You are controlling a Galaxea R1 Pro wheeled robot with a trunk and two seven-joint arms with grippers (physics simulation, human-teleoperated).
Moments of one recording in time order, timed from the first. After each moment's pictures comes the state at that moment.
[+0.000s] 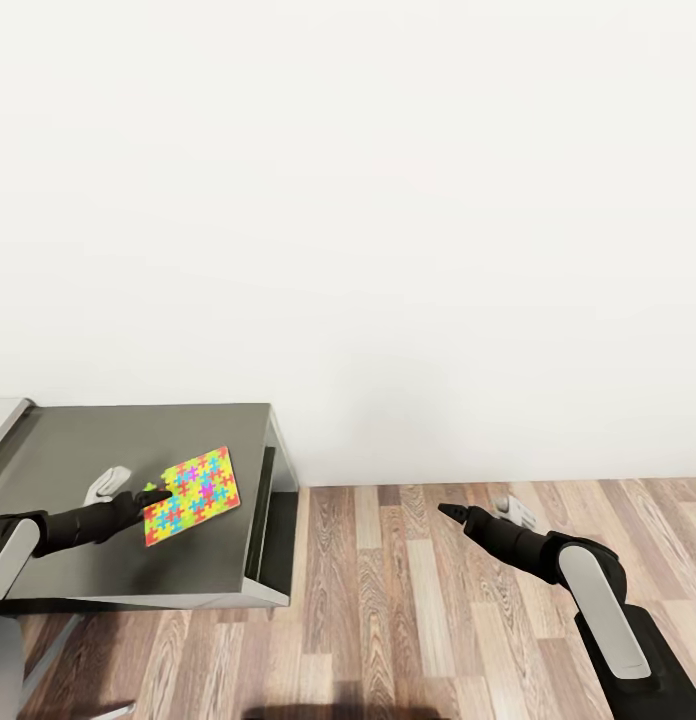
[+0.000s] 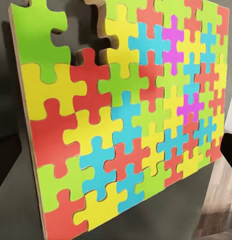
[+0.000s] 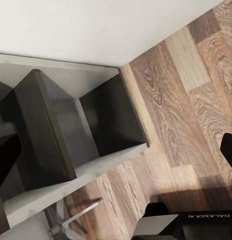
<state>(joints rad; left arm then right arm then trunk) -0.63 0.47 0.18 -0.78 0.52 0.85 -0.62 -0.33 -0.13 -0.06 -1.47 -0.97 0.89 -0.18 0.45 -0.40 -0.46</state>
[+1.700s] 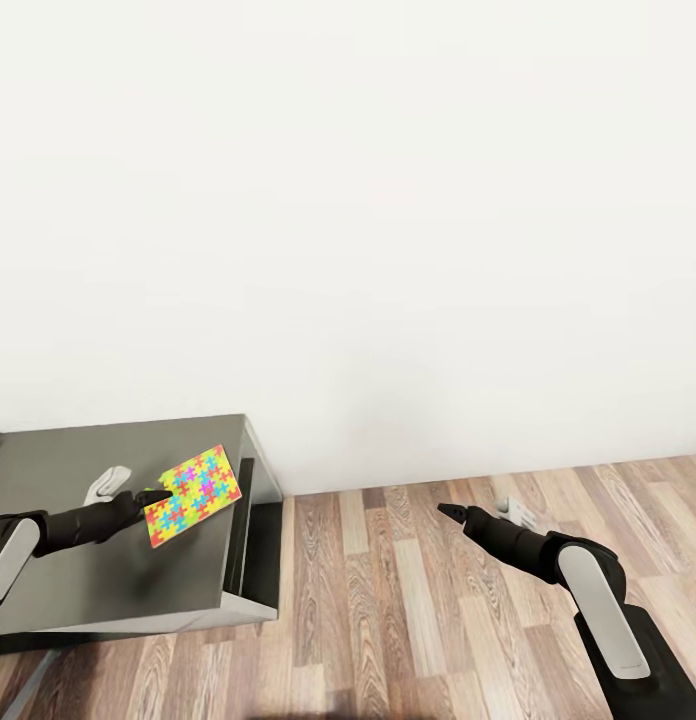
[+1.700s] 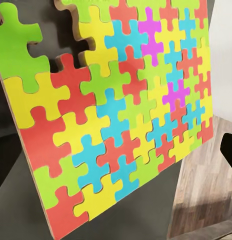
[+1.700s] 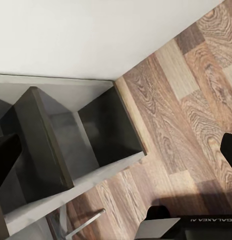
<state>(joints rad) -0.63 0.47 0.18 -0.79 0.52 0.85 -0.63 -0.33 -0.13 -0.06 -1.47 -0.97 0.89 -0.18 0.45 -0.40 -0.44</state>
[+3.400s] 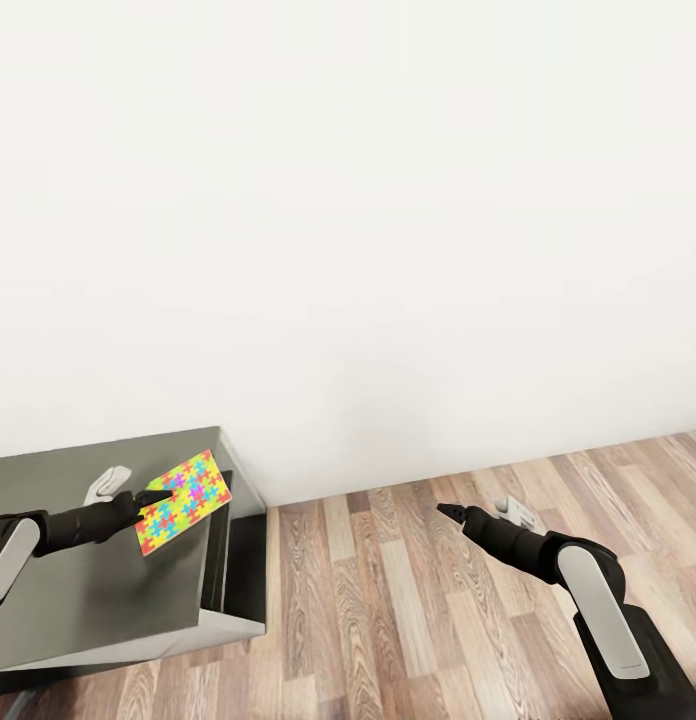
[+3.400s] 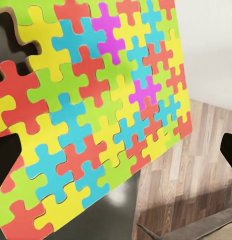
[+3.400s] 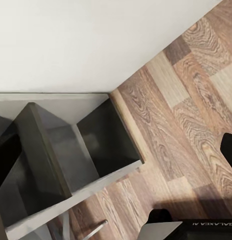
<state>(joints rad) -0.63 0.47 0.18 -0.79 0.52 0.85 -0.63 -0.33 -0.13 -0.06 -1.47 -0.97 0.89 -0.18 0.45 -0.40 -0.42</state>
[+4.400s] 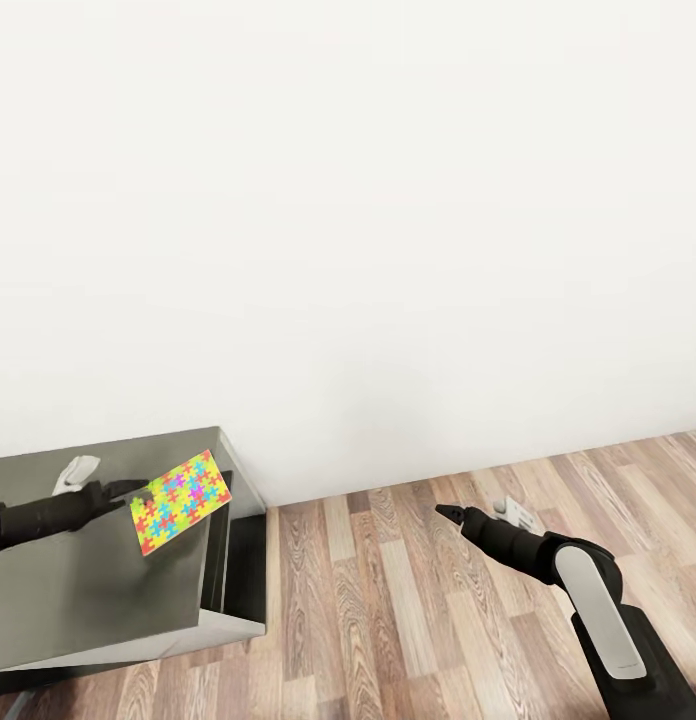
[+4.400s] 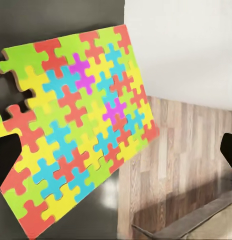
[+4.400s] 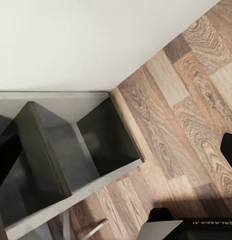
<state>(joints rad) -0.62 0.58 0.18 -0.82 0.52 0.86 -0.82 -0.33 -0.12 -0.06 -1.47 -0.97 0.89 -0.18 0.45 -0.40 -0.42</state>
